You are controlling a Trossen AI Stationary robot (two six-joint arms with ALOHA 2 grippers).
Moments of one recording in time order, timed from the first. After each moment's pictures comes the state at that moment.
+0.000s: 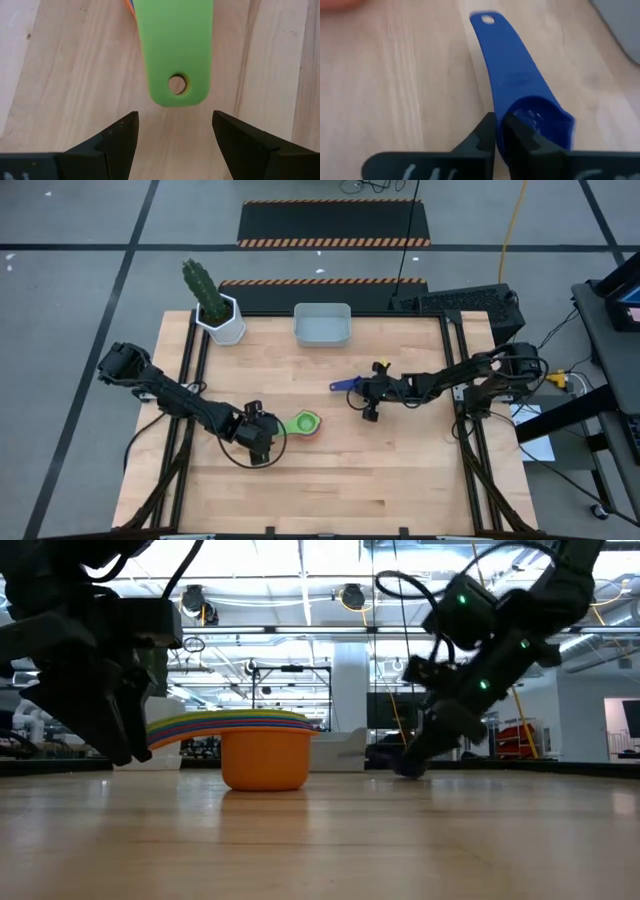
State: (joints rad) left arm -0.43 1.49 0.71 -0.39 -0.26 -0.56; right arm -0.05 1.57 0.50 0.28 0.23 0.03
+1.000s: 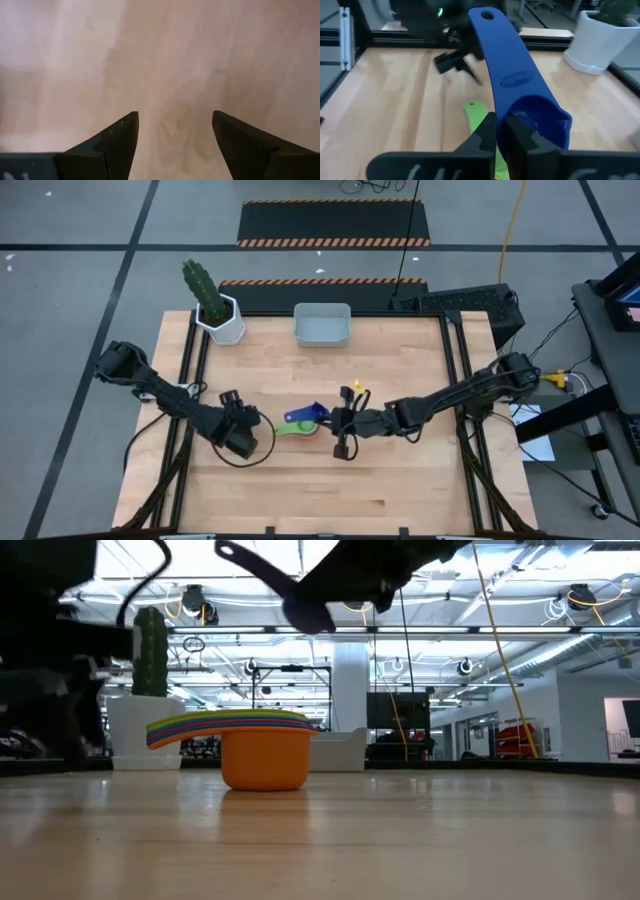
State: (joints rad) left arm -0.51 1.46 0.71 -0.84 -0.45 -0.77; right arm 0.29 1.63 1.00 0.20 0.39 0.13
